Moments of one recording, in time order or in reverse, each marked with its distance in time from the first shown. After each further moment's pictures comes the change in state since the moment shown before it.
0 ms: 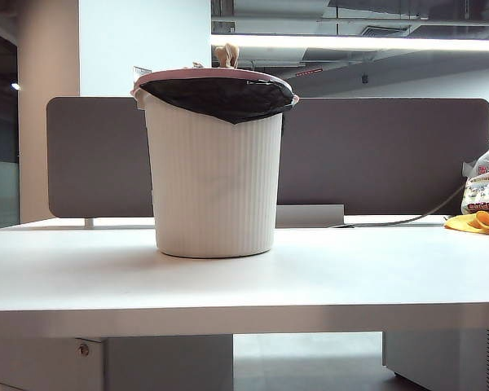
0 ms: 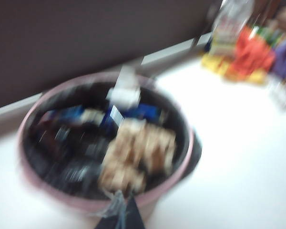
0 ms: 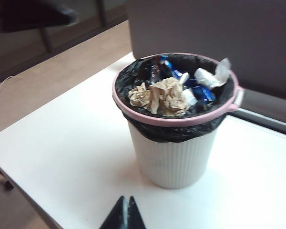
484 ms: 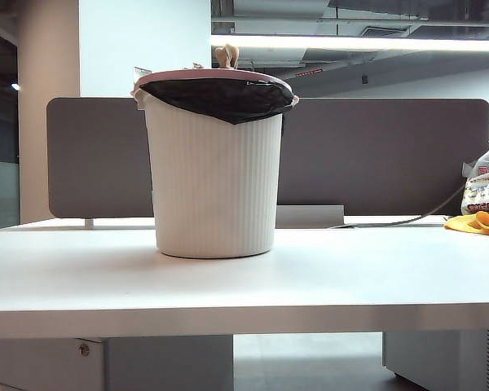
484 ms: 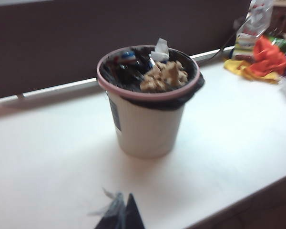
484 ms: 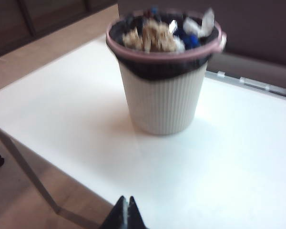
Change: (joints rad) left arm -0.024 -0.914 -0.559 -0.182 -0.187 -0.070; right arm 0.002 -0.392 -0.290 -0.152 0.061 -0.025
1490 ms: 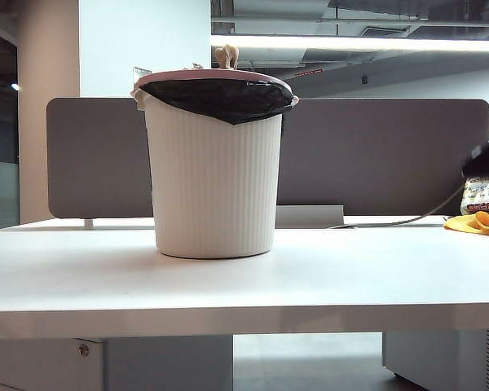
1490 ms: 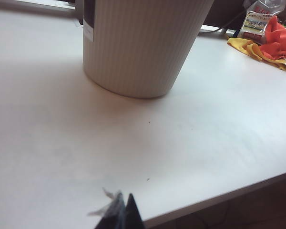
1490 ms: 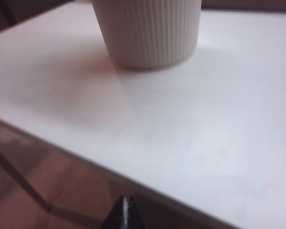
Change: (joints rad) left arm 0.000 -0.505 -1.487 1.046 0.045 -0.230; right arm 0.000 -0.199 -1.013 0.832 0.035 0.099
